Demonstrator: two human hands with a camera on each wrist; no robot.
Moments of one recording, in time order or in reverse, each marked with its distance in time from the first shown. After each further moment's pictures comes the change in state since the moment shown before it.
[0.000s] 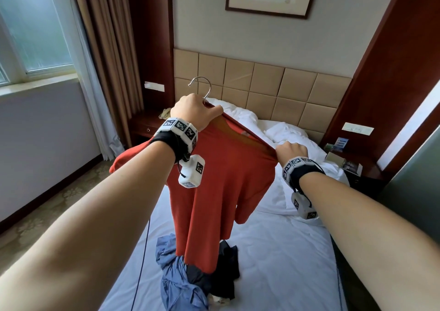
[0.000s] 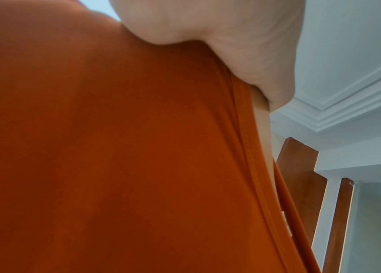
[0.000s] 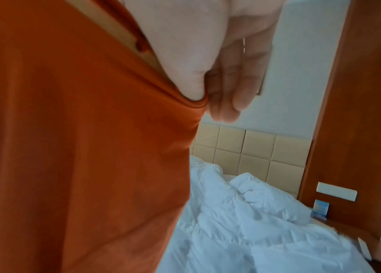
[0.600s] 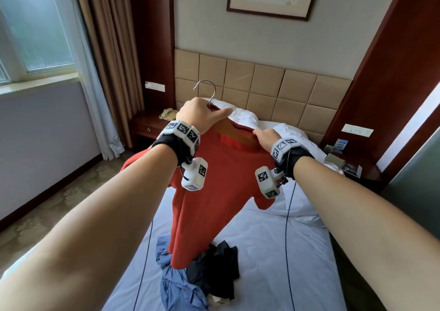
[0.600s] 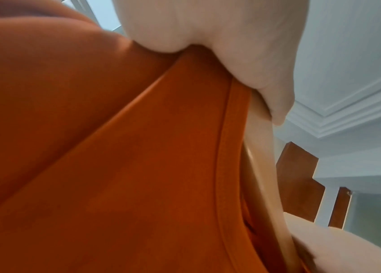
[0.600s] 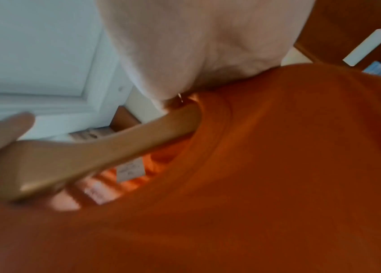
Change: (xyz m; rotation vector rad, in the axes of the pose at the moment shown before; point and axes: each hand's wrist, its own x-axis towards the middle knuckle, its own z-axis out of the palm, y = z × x) left_hand -0.004 -0.005 0.008 -0.148 -0.053 0.033; right_hand 0.018 -0.041 -0.062 1.047 -0.213 0.182
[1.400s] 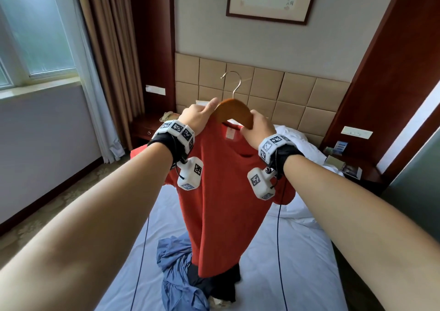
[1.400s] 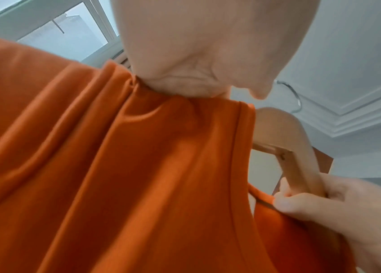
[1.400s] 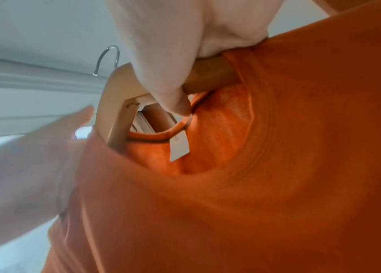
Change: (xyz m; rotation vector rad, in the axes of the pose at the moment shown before) left_hand 0.011 -0.020 -0.003 -0.189 -0.165 -0.081; right_hand -0.030 -0.035 0.003 -0.077 0.263 -0.355
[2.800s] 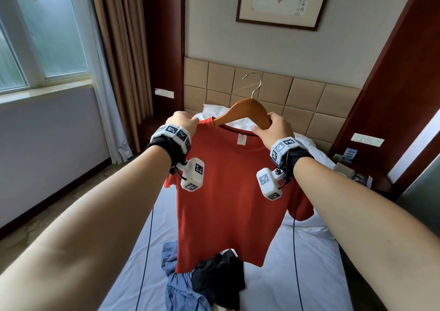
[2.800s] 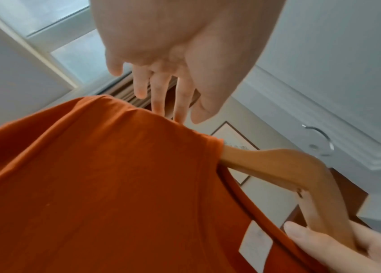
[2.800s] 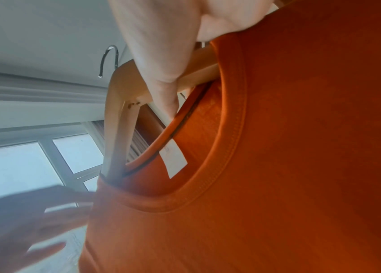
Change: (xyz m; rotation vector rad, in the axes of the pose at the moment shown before) left_hand 0.009 -0.033 -0.025 0.063 0.207 -0.306; right_hand 0.016 0.014 -0.005 0.102 0.153 0.010
